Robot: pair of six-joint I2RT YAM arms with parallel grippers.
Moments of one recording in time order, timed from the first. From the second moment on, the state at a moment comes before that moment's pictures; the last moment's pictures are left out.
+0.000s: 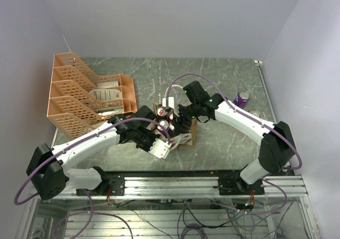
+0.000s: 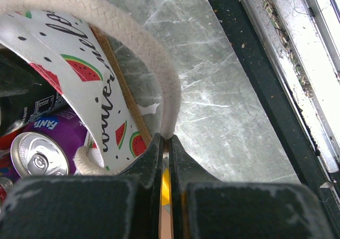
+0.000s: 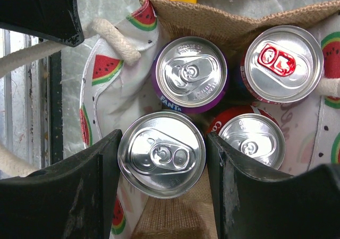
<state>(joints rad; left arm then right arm) -0.84 1.23 0.90 -0.82 0.48 1.24 0.70 1.56 1.21 -0.63 -0.63 -0.69</state>
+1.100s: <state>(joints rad) -0.85 1.23 1.06 -0.94 0.51 1.27 0.71 1.56 1.24 -0.69 -0.59 -0.69</state>
